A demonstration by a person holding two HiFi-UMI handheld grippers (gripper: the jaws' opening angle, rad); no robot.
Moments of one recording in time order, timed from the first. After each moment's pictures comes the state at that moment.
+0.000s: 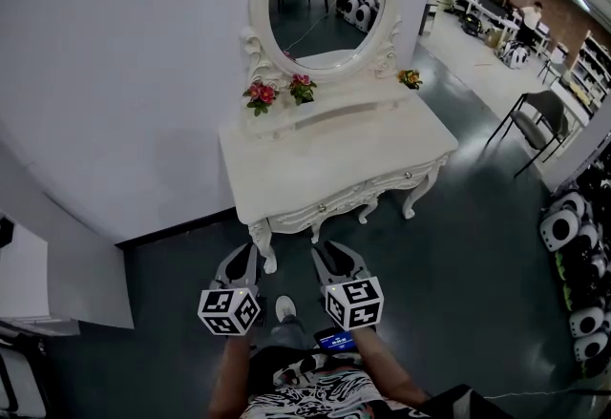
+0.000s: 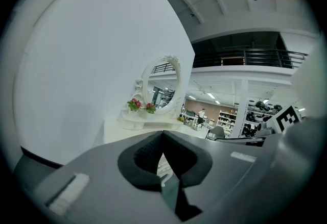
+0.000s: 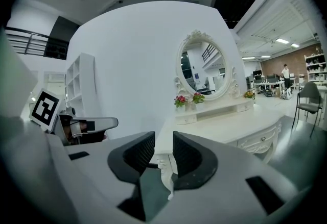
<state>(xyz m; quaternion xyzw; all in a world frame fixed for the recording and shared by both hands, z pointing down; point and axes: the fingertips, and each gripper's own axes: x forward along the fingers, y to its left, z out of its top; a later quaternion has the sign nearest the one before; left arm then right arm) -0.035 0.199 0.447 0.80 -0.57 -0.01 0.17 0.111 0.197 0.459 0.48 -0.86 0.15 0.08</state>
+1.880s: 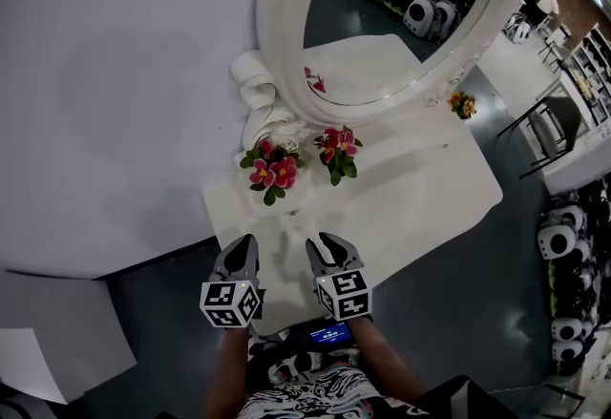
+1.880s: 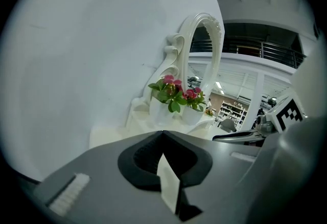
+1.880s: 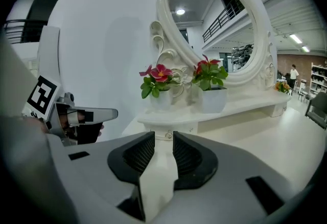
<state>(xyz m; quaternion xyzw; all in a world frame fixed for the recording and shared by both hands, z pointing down) -0.121 -0.212 0.553 0.81 -0.54 0.05 0.24 0.016 -0.204 0.563 0.49 -0.83 0.19 0.20</state>
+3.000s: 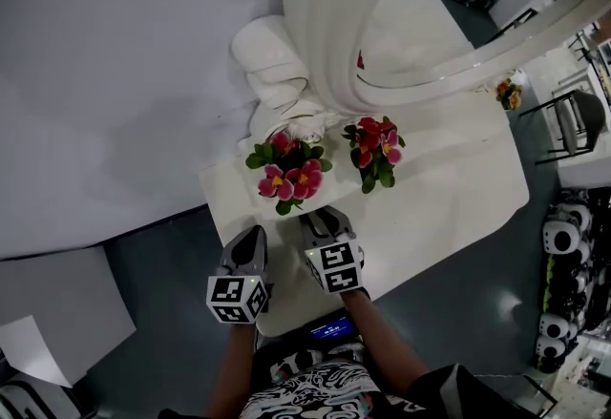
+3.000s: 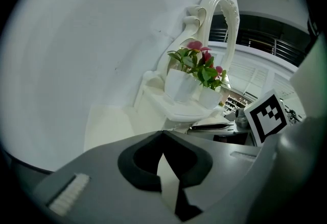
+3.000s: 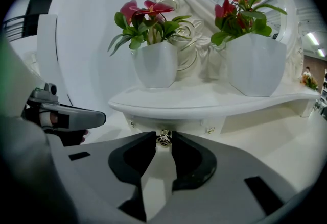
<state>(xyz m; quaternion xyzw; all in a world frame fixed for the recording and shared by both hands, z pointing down) -0.124 -0.244 0.630 0.78 -0.54 0.10 0.30 -0.026 -0.284 0.653 0.44 -0.83 0.20 0.27</state>
